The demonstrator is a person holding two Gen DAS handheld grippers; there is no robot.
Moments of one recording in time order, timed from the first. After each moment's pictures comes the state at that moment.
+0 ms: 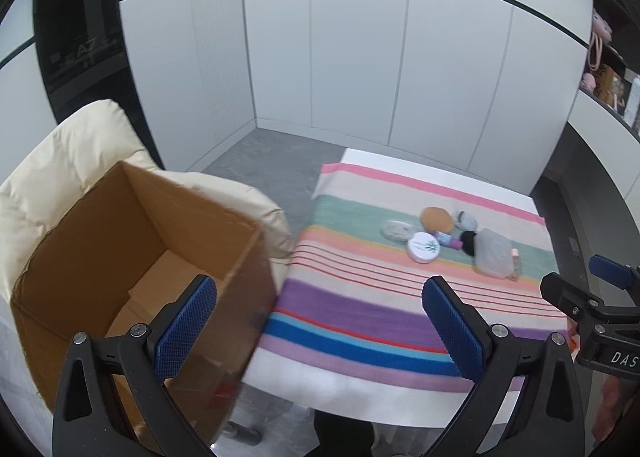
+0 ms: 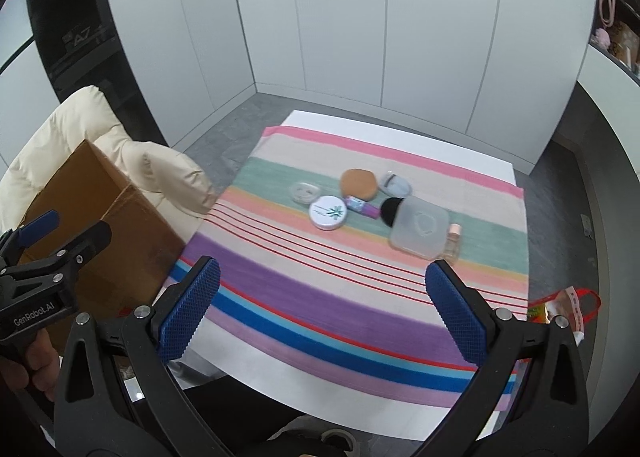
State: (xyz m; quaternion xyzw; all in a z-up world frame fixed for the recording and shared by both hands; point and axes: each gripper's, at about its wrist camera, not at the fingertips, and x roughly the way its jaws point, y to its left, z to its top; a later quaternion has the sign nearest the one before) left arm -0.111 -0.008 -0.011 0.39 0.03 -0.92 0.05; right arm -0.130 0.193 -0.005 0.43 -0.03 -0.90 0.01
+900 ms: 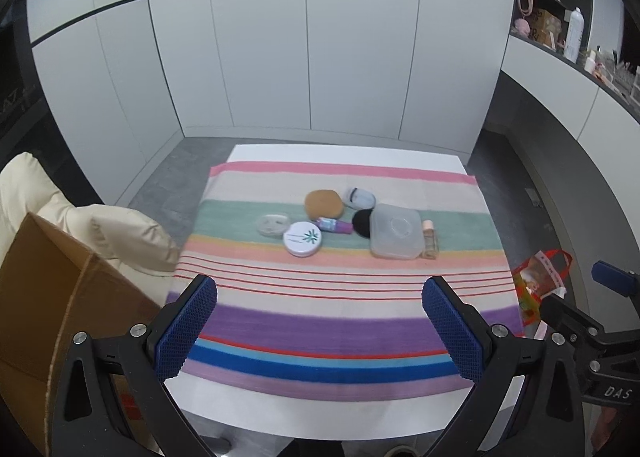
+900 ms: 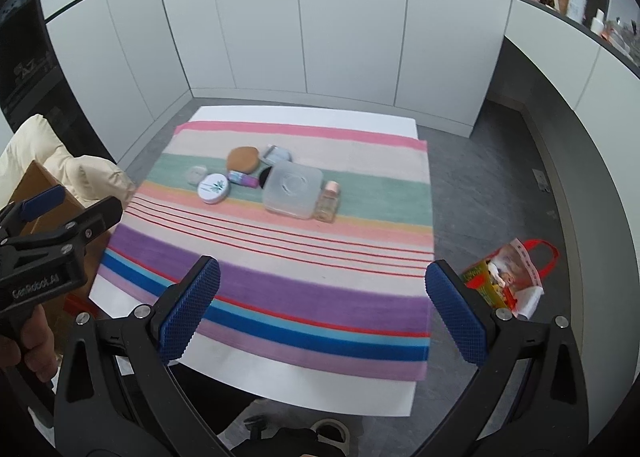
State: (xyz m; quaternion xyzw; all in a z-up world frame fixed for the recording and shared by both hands) left arm -0.141 0.144 -0.027 0.42 -0.03 -0.91 -0.05; right arm -0.065 0.328 -0.020 0.44 -0.06 -0.89 -0.09
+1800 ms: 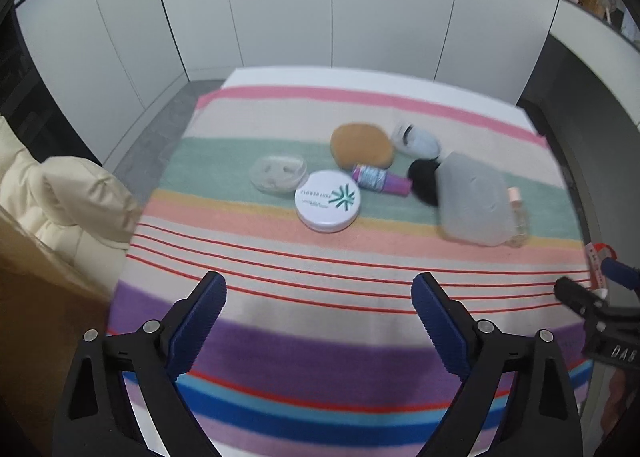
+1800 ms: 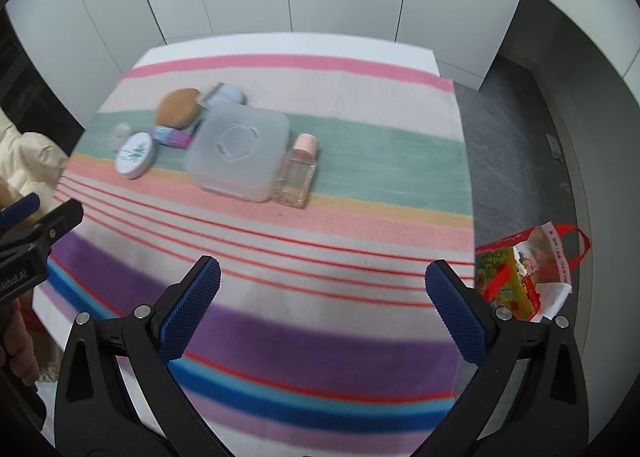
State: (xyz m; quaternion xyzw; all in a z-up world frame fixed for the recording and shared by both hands) left arm -0.241 0.126 -0.165 0.50 -0.03 -0.86 -0.01; right arm -0.172 0.368 -0.156 0.53 -0.07 -0.84 -0.09
